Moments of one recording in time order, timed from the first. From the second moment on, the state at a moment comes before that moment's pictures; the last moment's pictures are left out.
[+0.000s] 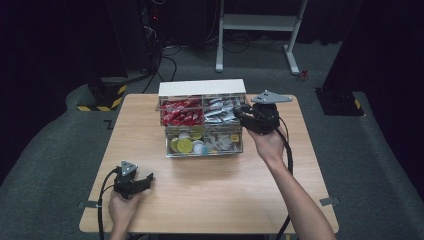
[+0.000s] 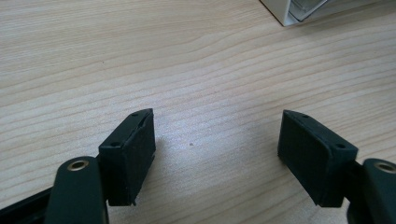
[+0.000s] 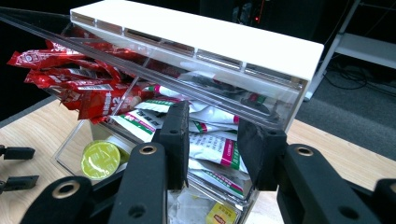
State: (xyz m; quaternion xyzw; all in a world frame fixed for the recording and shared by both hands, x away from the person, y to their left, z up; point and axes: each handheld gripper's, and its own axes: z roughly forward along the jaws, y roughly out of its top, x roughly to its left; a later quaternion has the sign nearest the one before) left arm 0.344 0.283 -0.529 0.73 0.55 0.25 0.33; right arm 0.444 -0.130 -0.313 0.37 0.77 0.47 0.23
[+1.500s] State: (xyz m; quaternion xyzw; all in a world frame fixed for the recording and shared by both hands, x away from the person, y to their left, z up) left arm 0.340 0.283 -0.501 0.72 0.54 0.24 0.36; right arm 0.459 -0.125 -0.295 0.38 0.77 0.47 0.22
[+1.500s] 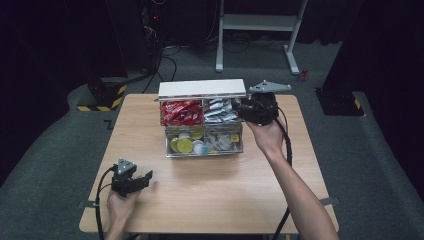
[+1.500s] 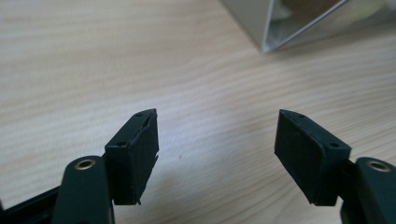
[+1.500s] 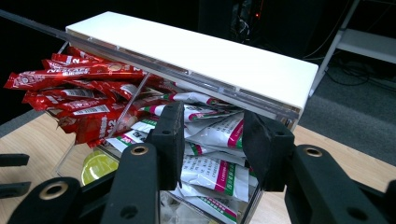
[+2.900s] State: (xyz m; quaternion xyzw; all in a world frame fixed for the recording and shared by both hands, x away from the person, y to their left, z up) left arm 0.378 0.237 -0.332 0.71 0.45 0.24 0.49; right arm 0.463 -0.125 -0.293 0.38 0.77 0.46 0.21
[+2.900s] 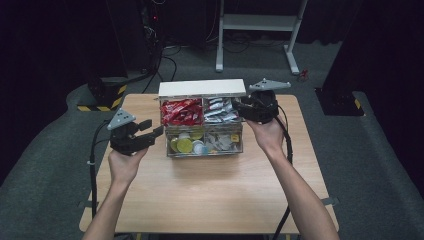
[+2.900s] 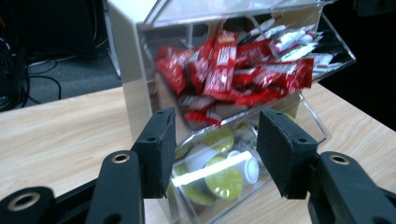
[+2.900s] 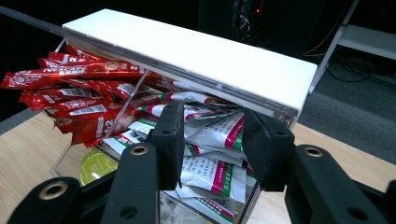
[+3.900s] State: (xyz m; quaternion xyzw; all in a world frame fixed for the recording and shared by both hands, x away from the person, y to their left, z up) left arm 0.423 0.213 -0.328 0.73 0.45 0.24 0.45; right arm 0.464 -0.124 -0.291 0.38 0.78 0.45 0.22
